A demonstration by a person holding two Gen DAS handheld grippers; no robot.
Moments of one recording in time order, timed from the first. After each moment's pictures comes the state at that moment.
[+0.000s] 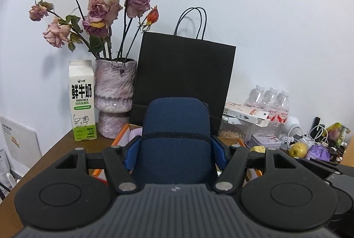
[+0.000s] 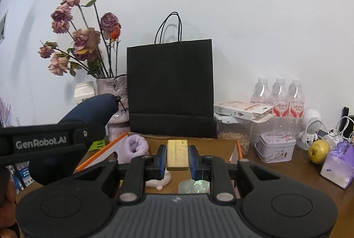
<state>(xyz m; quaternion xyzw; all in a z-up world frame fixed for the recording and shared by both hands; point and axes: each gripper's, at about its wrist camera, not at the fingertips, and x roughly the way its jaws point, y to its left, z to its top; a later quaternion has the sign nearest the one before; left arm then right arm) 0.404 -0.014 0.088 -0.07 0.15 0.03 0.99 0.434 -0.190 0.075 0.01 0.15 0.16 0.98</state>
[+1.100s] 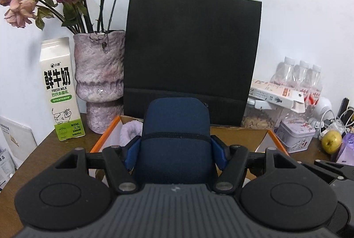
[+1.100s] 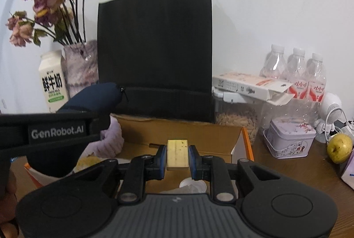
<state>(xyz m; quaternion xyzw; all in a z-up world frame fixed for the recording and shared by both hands) 0.525 -0.019 0.046 -0.04 0.21 0.05 0.97 0.553 -0.173 0.024 -0.02 0.23 0.15 0.96</state>
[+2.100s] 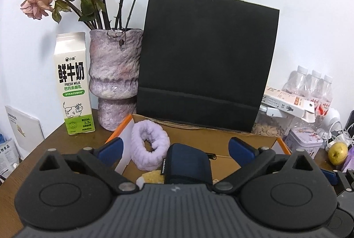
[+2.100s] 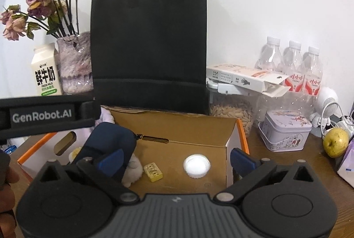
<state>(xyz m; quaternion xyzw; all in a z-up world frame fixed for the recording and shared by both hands) 0.519 -0.009 0.049 -0.07 0.21 0.08 0.97 0.550 -0.175 0.028 -0.02 0.24 0.14 0.96</state>
